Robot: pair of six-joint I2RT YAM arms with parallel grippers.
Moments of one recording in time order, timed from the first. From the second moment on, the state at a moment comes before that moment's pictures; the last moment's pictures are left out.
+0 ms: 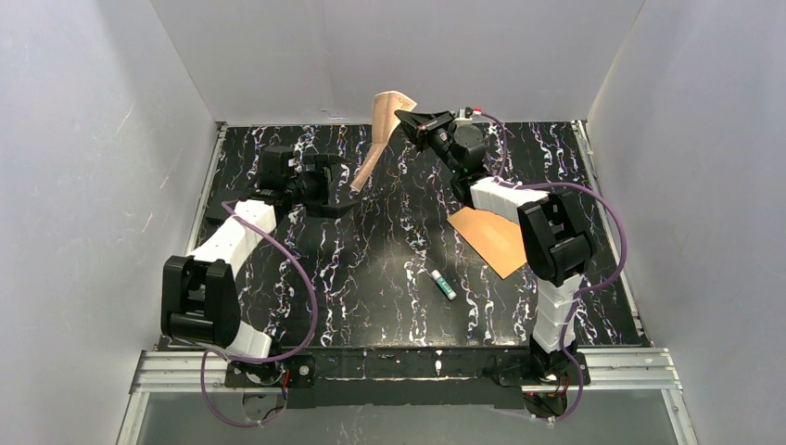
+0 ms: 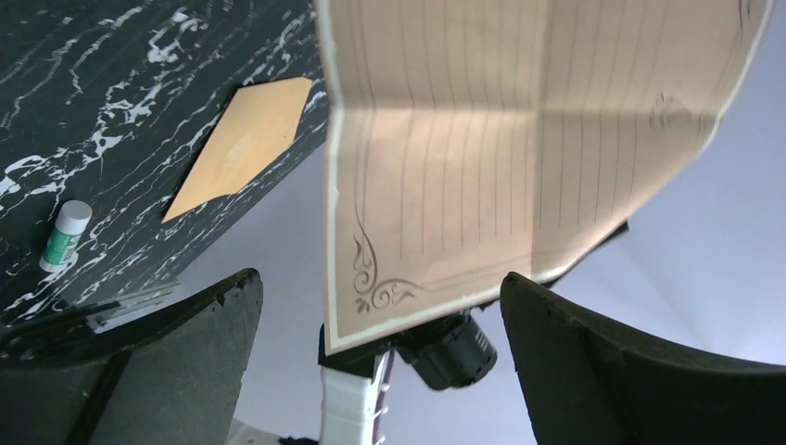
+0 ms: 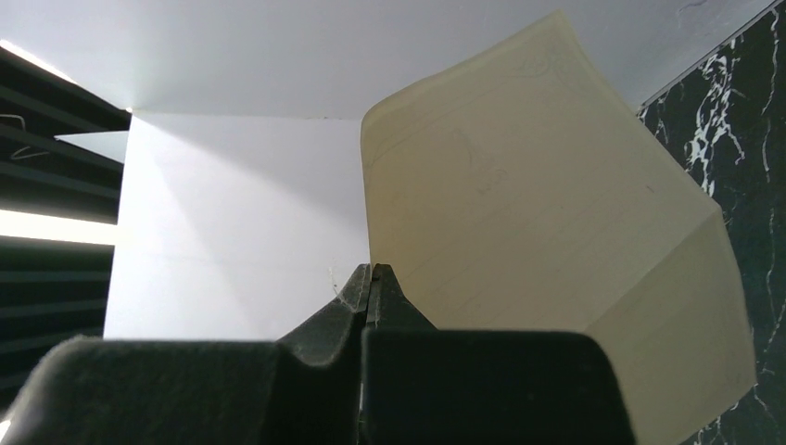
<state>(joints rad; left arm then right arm) -0.17 1.49 1.05 -0.22 0.58 -1.76 0.48 1.97 1.32 0.82 -0.15 1.65</state>
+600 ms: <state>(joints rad) -0.22 1.53 0.92 0.15 0.35 -2.07 0.51 1.95 1.32 0.80 -0.11 1.81</state>
